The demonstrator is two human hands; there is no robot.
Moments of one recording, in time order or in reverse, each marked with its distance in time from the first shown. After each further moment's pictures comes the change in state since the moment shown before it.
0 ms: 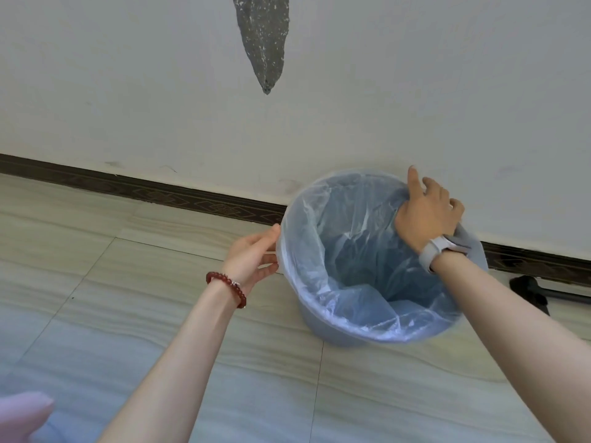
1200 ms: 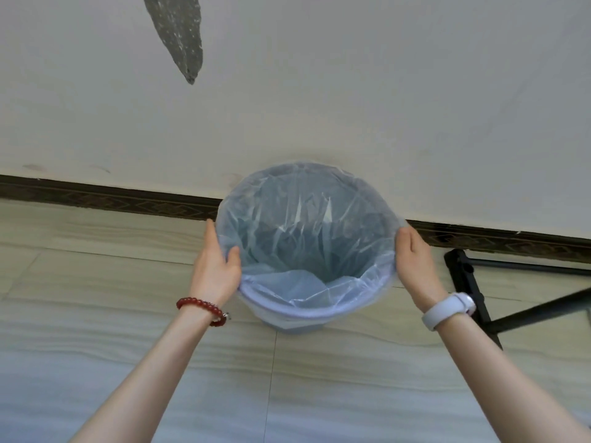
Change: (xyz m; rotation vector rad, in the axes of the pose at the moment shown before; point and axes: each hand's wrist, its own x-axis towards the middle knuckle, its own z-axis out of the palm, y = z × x) left_hand -0.033 -0.022 0.054 0.655 0.279 0.335; right_hand -0.089 0.078 -0.029 0.822 -0.105 0.268
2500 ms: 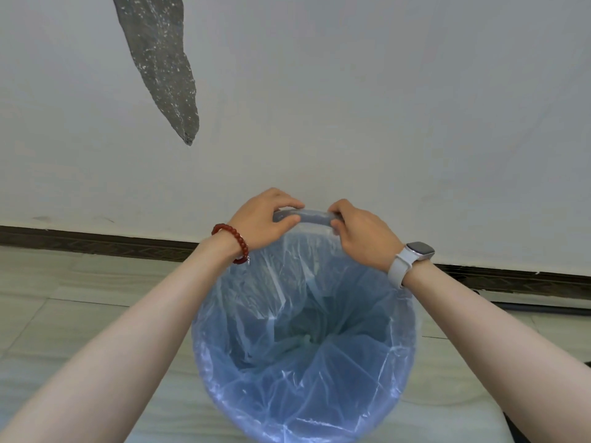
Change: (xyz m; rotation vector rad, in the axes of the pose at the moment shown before) left_hand 0.119 0.111 0.009 0.339 -0.311 0.569; right_hand 0.093 -0.094 0.029 -0.606 -0.305 -0.498
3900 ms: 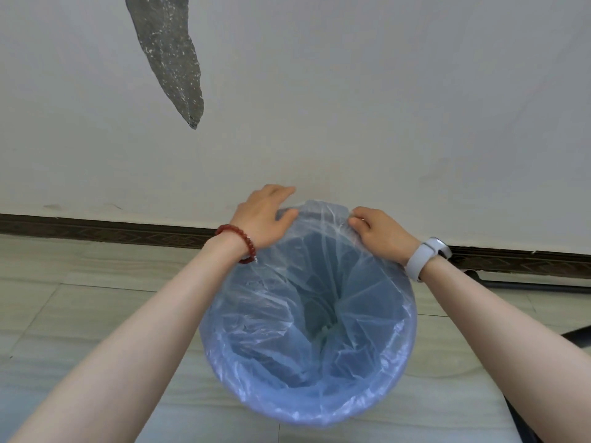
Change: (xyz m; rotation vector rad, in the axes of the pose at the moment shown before) left_hand -0.027 -0.005 0.016 0.138 0.009 -0.063; right_hand -0.028 0.021 0.010 0.251 -0.092 0.184
